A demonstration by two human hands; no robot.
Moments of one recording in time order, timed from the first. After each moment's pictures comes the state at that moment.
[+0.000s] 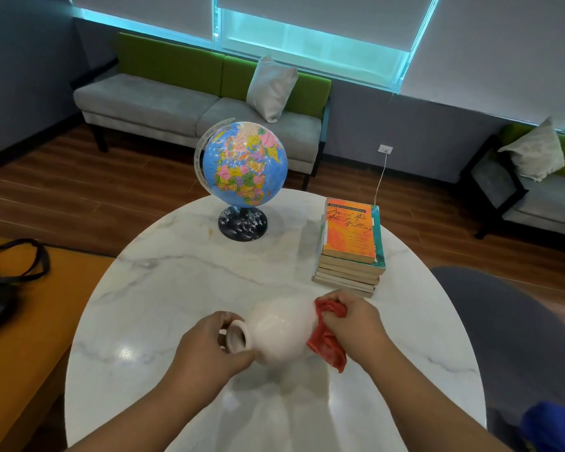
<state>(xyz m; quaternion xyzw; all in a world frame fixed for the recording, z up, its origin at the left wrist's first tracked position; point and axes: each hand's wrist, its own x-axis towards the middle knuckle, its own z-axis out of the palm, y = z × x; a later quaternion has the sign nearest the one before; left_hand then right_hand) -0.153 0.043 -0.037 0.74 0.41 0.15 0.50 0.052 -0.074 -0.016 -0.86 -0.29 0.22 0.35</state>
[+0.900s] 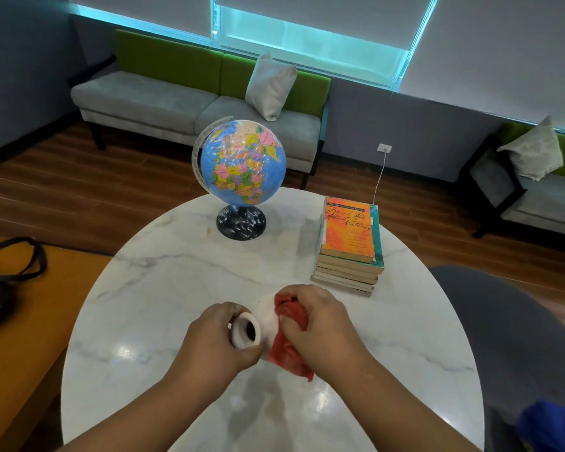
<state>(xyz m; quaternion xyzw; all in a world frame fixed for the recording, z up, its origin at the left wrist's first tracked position) -0.140 0.041 -0.024 0.78 0.40 0.15 0.45 -0.001 -0.059 0.015 -0.81 -0.48 0.14 0.31</state>
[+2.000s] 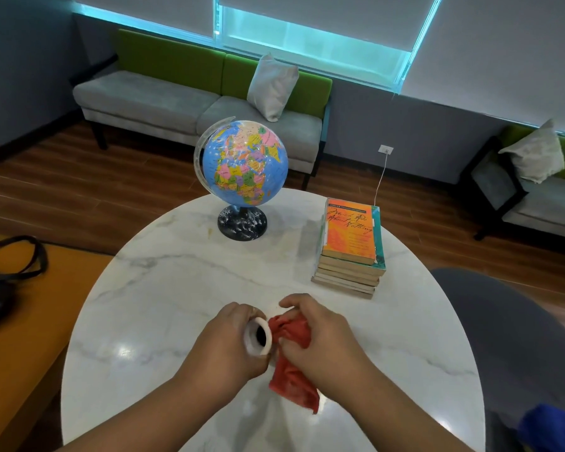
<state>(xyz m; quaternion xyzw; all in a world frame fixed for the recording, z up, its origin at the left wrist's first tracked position) -0.132 0.037 -0.029 0.82 0.33 0.15 0.44 -0.009 -0.071 0.015 -0.81 -0.43 0.24 0.32</state>
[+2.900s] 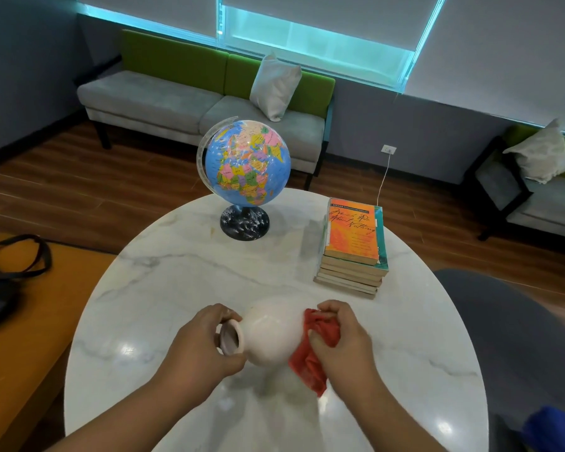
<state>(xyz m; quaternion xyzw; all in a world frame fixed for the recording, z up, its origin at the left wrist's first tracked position) -0.158 0.055 -0.043 0.77 0.39 0.15 0.48 0.009 -0.087 -0.026 -0.81 -0.27 0.20 0.48</state>
